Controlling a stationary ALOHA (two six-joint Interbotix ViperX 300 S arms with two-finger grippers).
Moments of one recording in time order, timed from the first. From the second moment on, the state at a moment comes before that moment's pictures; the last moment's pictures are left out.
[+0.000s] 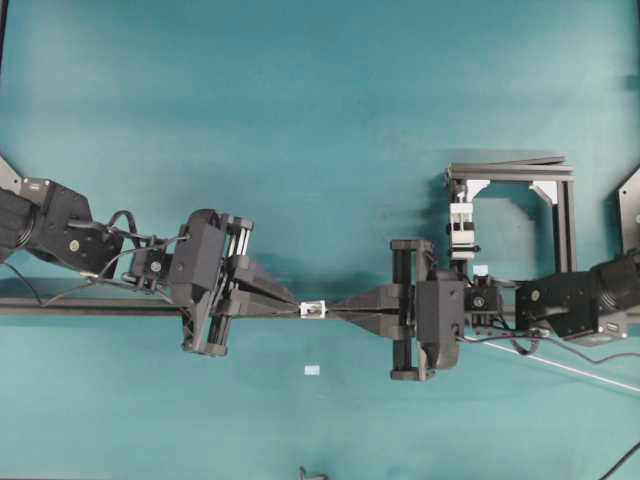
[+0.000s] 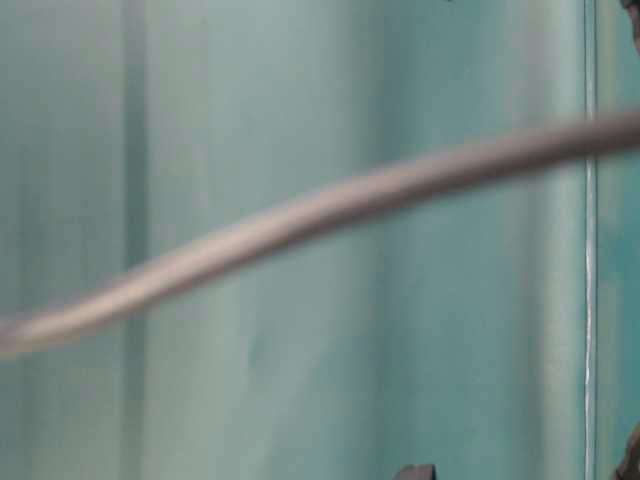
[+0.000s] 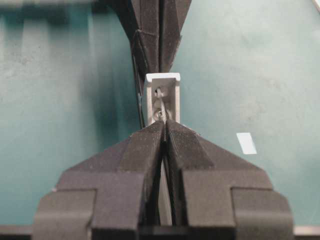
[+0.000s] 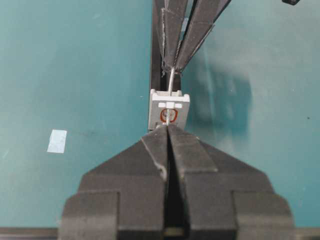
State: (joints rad) left arm -0.25 0.22 0.89 -0.05 -0.74 -0.11; right arm 0.41 0.30 0.80 0.59 -0.80 -0.16
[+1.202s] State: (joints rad) left arm -0.25 -0.06 1.10 -0.05 -0.55 -0.11; right arm 0.41 0.27 0.80 0.59 -0.72 -0.15
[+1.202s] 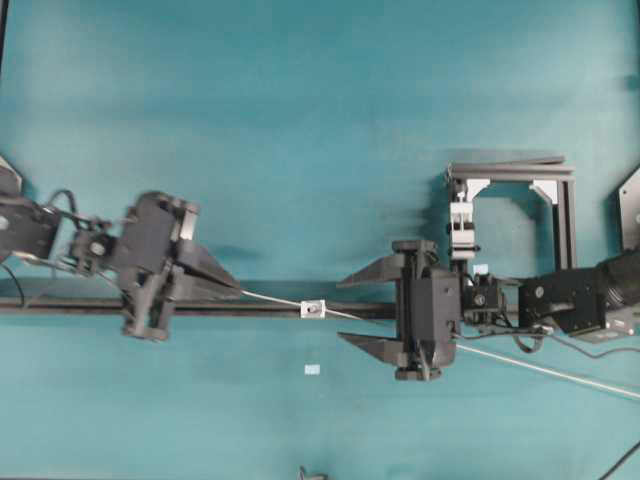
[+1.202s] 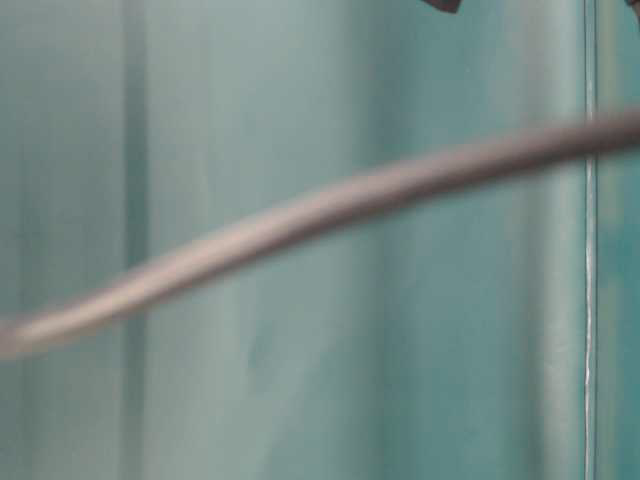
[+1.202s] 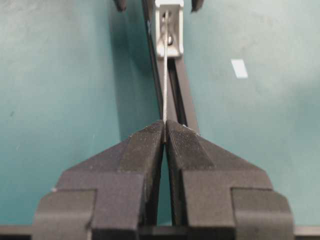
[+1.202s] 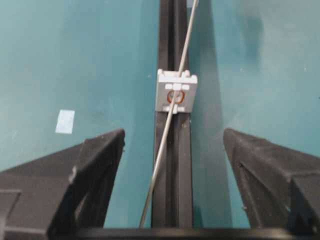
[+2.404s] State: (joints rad) left arm -0.26 -0.08 1.13 -0.05 -0.54 -0.12; right arm 0.41 0.27 0.80 0.59 -0.73 -0.15
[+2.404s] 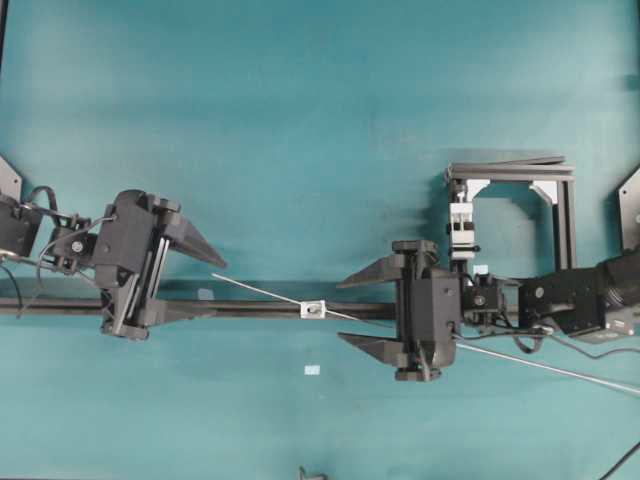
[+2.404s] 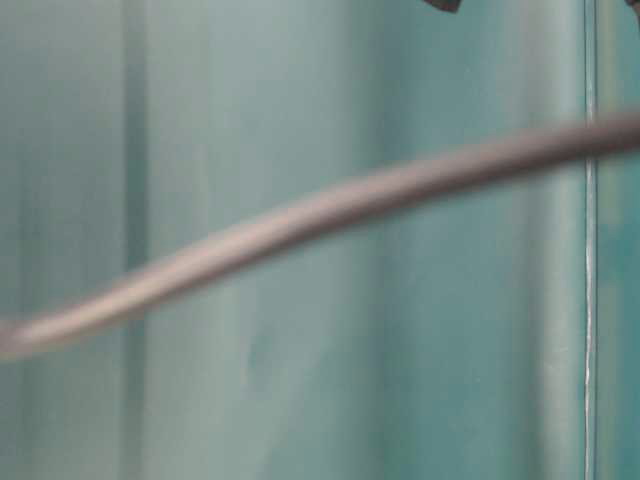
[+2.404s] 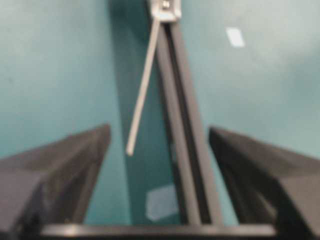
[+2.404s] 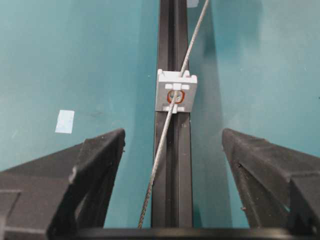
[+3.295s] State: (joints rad) left arm -0.20 -0.10 1.13 -0.05 -0.54 -0.09; right arm 0.39 0.19 0.87 0.59 -0.73 -0.16
